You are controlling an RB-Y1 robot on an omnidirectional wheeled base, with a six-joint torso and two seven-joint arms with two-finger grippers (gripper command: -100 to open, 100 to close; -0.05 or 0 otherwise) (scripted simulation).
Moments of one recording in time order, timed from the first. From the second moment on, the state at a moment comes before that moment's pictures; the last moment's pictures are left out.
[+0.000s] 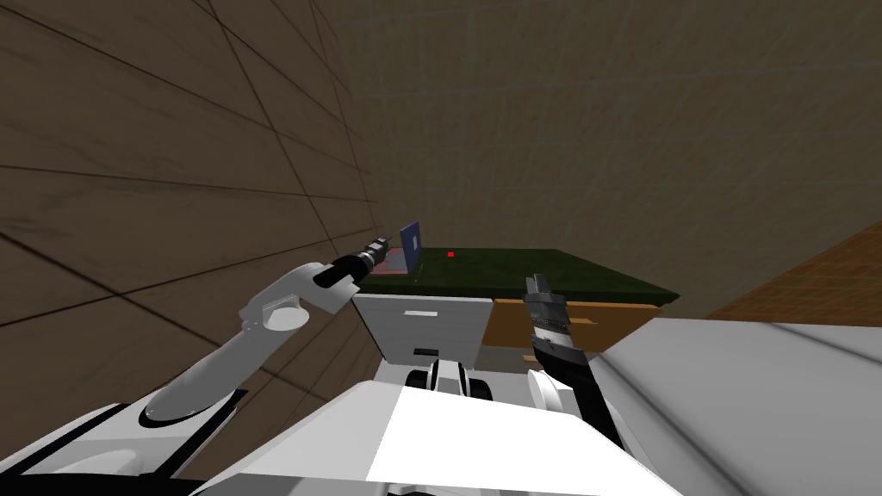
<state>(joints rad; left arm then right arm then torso) -0.06 0.92 0.09 -2.42 0.11 0.95 0.39 0.50 0.04 -0.02 -2.21 0.10 -0.48 -0.08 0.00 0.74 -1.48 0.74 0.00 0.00</state>
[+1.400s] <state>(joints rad) -0.14 1.08 0.16 -2.46 0.20 1.14 0.40 0.50 0.04 -0.02 -2.21 0.10 -0.48 -0.08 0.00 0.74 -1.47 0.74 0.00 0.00</state>
